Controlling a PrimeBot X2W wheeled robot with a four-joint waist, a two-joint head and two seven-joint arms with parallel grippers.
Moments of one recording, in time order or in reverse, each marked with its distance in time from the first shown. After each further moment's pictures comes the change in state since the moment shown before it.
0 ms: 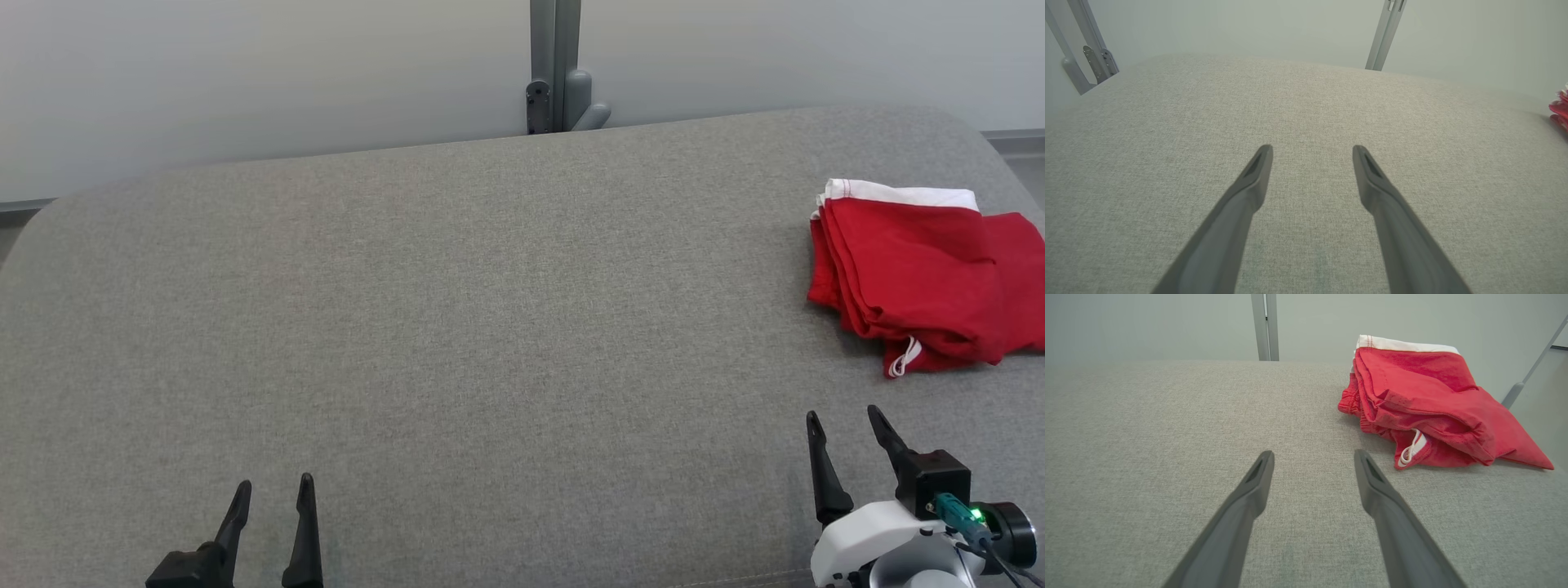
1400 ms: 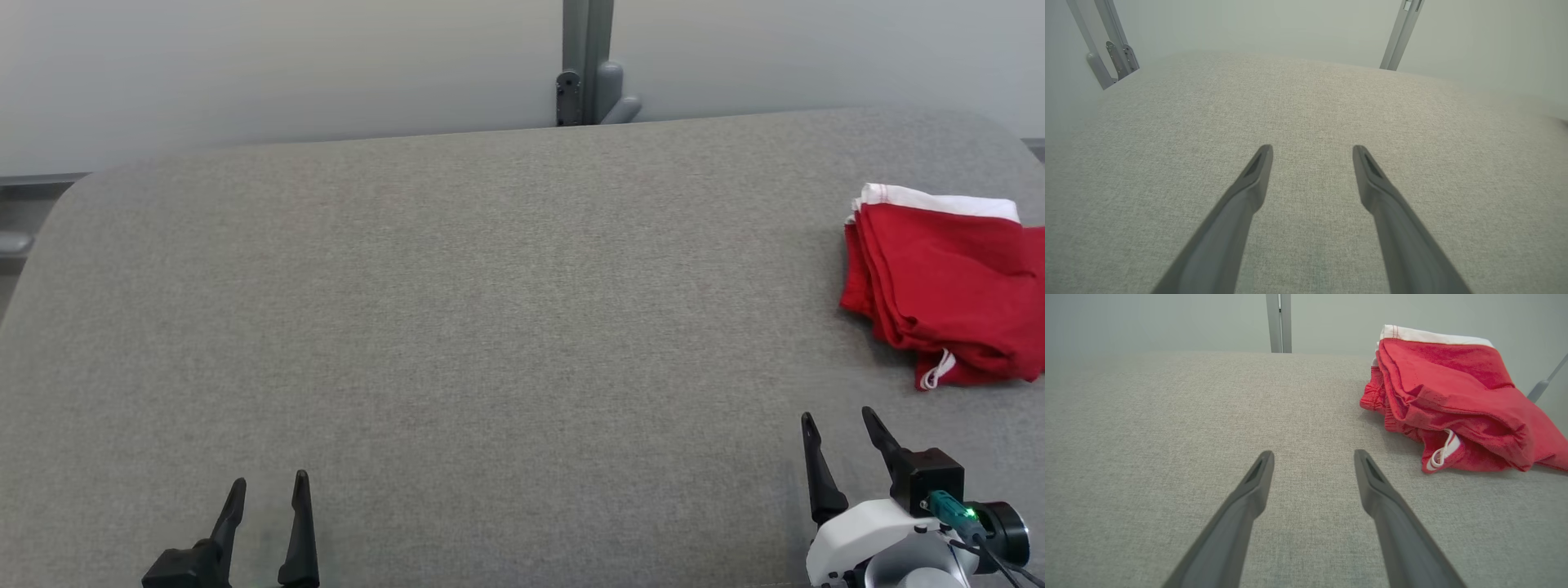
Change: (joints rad) left arm -0.009 -0.001 0.004 0.004 0.003 0.006 -0.002; right arm -0.018 -0.001 0.007 0.035 0.008 0.000 -0.001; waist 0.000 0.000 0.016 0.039
